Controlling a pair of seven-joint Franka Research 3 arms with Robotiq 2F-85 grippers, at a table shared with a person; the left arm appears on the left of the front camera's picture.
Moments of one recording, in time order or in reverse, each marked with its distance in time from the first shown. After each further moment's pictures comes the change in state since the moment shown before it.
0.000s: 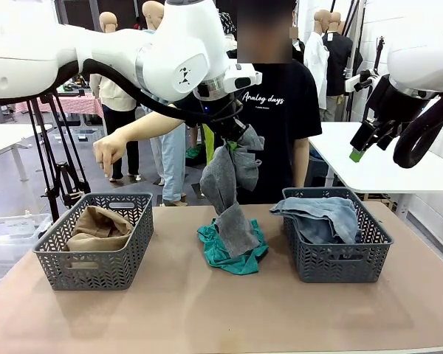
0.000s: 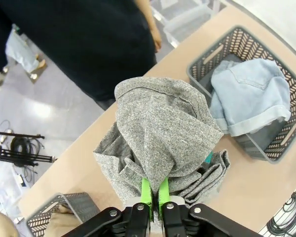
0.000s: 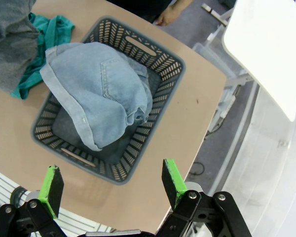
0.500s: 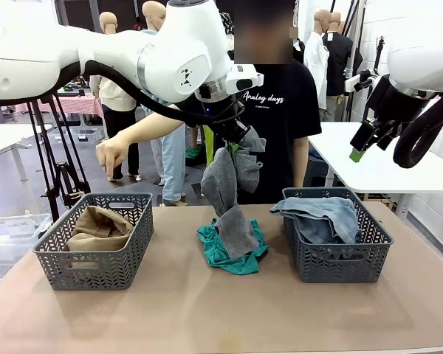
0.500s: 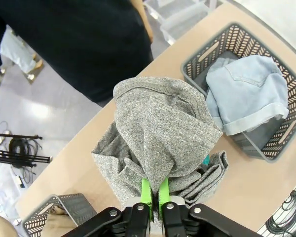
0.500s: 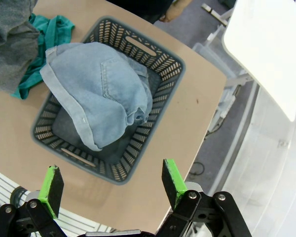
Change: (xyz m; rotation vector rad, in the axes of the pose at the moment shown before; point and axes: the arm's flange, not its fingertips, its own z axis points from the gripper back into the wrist) left arm 0.000 -0.013 -0.011 -0.016 0.012 -0.018; right arm 0.000 0.000 0.000 0.000 0.000 0.000
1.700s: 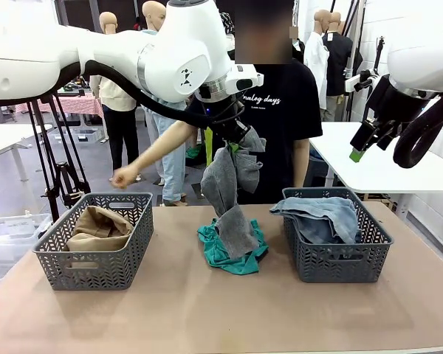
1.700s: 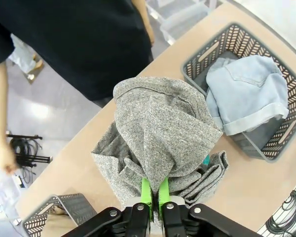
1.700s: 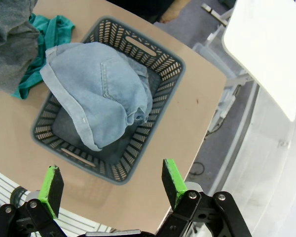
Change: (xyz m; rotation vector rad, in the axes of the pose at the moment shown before) left arm 0.000 0.000 0.000 0.000 0.000 0.000; right arm 0.000 0.000 0.000 0.000 0.000 0.000
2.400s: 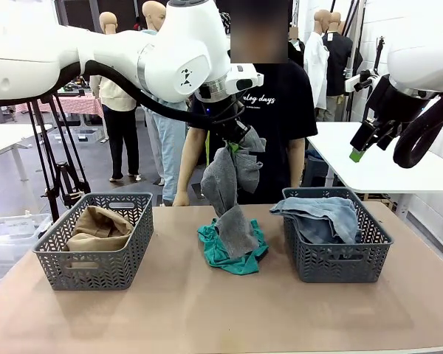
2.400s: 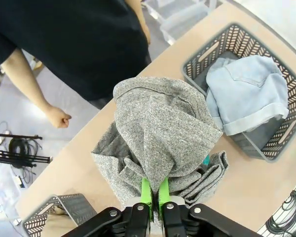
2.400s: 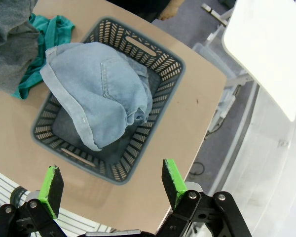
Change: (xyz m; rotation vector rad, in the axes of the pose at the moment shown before) left arm 0.000 0.000 0.000 0.000 0.000 0.000; right arm 0.000 0.000 0.000 0.000 0.000 0.000
